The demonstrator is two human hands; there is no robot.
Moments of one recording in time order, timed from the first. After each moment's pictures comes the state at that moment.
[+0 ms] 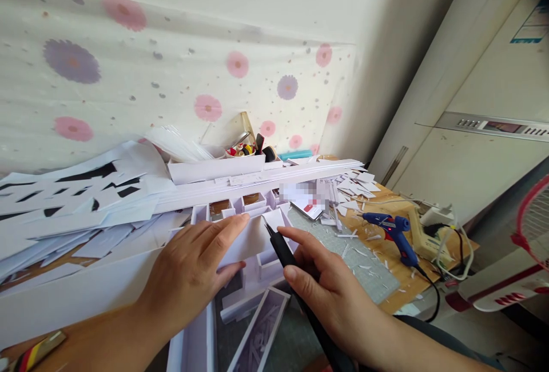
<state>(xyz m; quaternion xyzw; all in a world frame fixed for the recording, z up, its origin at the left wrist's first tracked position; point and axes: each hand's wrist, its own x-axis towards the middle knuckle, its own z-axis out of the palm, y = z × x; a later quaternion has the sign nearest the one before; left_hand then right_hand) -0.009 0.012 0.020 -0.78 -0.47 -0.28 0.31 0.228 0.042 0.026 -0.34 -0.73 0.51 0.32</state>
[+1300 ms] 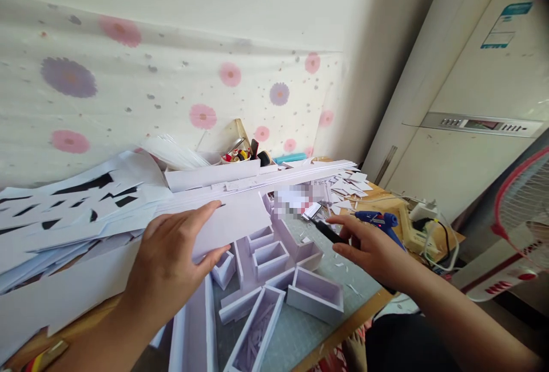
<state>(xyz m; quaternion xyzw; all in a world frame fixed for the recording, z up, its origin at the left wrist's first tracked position) -0.023 0.010 0.034 -0.71 -0.57 -0.32 0.27 0.319 0.096 0.038 -0.48 -0.83 0.22 0.19</state>
